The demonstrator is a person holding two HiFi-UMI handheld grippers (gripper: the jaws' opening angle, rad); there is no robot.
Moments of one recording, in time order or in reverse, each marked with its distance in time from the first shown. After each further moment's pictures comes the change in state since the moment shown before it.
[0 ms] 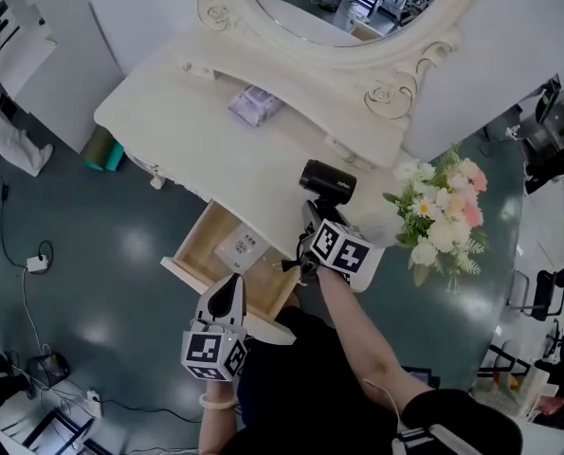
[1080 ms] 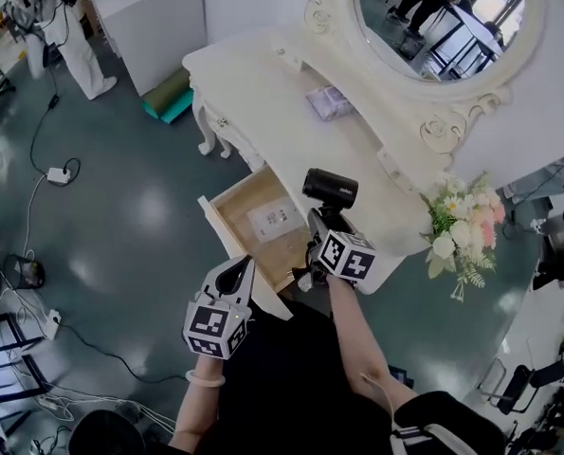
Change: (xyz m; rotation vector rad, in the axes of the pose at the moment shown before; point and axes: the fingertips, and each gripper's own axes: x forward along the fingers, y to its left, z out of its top) left arm -0.076 -0.010 -0.022 0.022 -0.093 0.165; right arm -0.042 0.079 -0.058 -0.319 0.112 0.334
